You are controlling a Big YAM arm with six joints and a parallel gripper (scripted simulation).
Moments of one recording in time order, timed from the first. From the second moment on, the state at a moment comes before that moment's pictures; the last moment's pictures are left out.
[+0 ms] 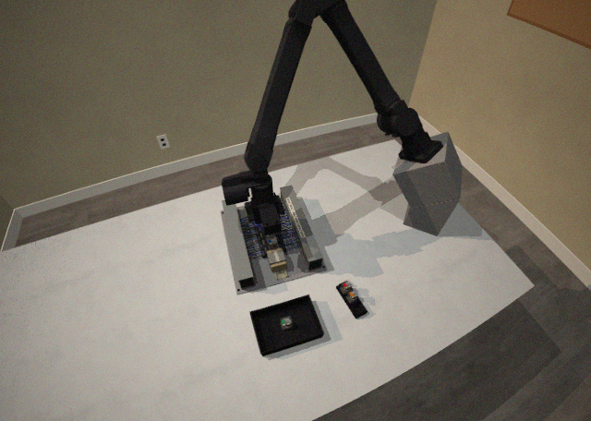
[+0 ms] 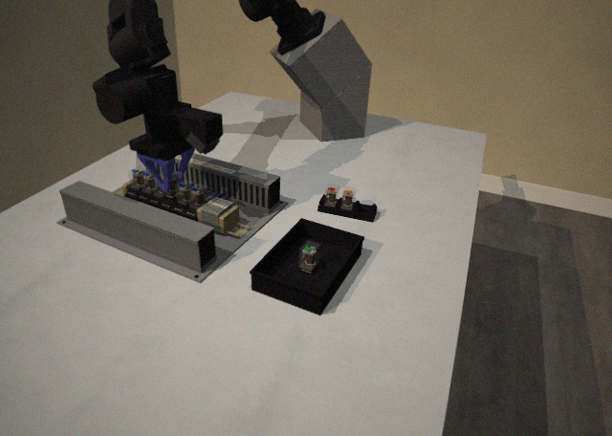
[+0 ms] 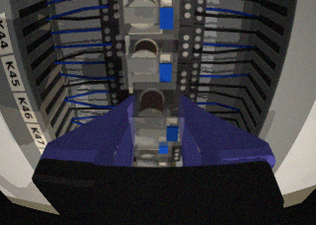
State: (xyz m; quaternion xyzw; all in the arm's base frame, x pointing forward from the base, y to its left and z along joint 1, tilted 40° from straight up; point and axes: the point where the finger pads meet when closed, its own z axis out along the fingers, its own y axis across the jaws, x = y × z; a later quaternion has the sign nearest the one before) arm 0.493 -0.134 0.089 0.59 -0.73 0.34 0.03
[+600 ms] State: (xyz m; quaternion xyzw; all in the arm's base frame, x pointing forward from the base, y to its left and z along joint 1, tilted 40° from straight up) arm 0.490 -0.133 0.086 0.59 -0.73 0.34 0.03
